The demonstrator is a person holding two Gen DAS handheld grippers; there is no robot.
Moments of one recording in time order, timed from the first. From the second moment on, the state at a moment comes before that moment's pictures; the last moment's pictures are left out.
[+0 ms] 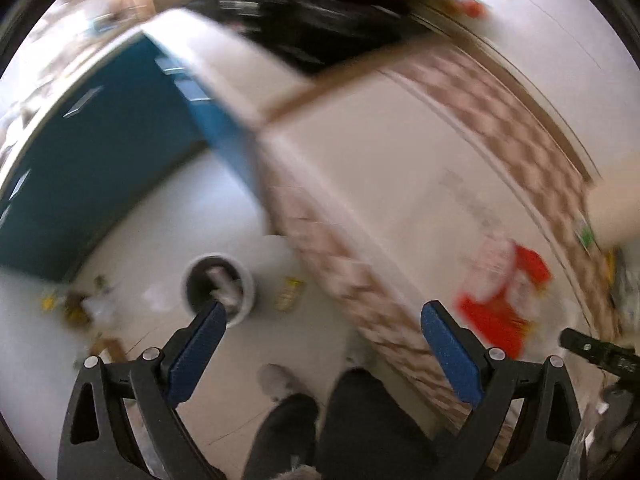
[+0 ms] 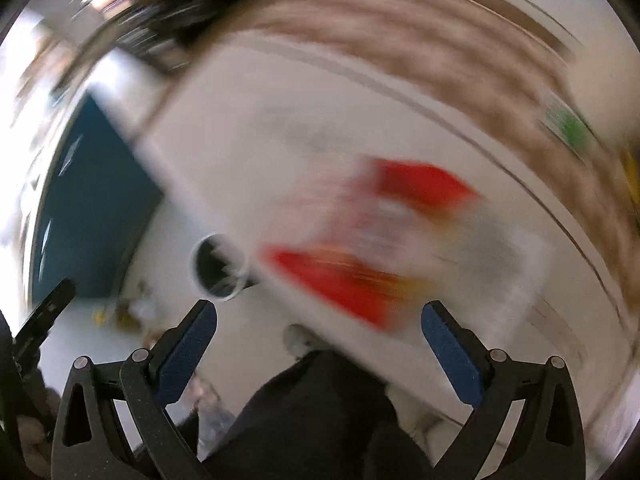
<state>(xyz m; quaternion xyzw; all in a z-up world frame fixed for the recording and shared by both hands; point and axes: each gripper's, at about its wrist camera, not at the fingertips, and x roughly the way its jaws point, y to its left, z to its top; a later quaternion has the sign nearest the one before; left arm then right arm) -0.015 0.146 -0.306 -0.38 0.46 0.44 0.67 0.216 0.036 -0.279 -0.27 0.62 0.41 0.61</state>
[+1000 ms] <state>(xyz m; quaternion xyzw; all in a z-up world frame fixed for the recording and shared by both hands) 0.181 0.136 -0.355 -0.30 0.56 0.32 0.70 0.339 -0.039 -0.367 -0.10 0.69 0.41 0.59</state>
